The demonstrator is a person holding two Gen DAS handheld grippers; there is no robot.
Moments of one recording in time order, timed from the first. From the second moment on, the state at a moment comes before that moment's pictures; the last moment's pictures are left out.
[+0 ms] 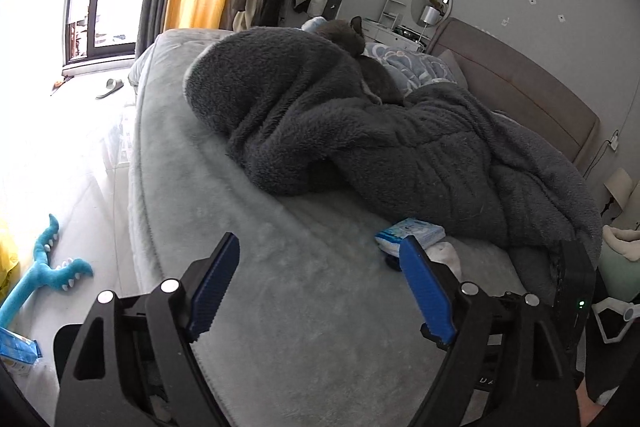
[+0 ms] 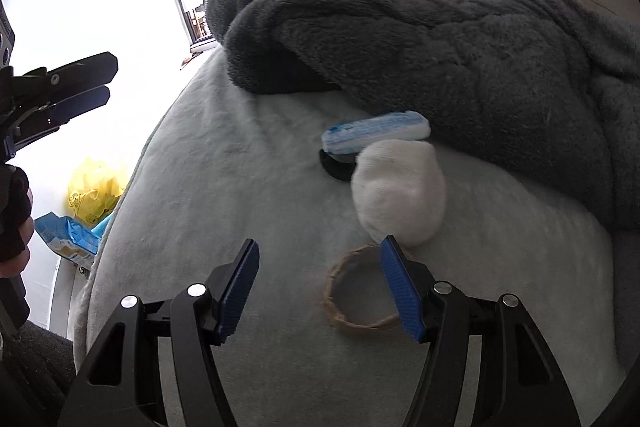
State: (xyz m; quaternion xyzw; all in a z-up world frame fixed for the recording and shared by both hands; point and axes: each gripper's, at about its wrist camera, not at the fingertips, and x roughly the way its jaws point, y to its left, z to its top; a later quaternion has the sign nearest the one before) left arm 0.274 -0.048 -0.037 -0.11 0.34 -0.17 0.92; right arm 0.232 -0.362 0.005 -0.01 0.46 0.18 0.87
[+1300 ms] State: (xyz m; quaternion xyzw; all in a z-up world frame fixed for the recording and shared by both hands) left arm 0.298 -0.203 -0.099 -0.08 0.40 -0.26 0.88; right arm 0.210 -0.488 0.025 0.09 0.43 0.17 0.88
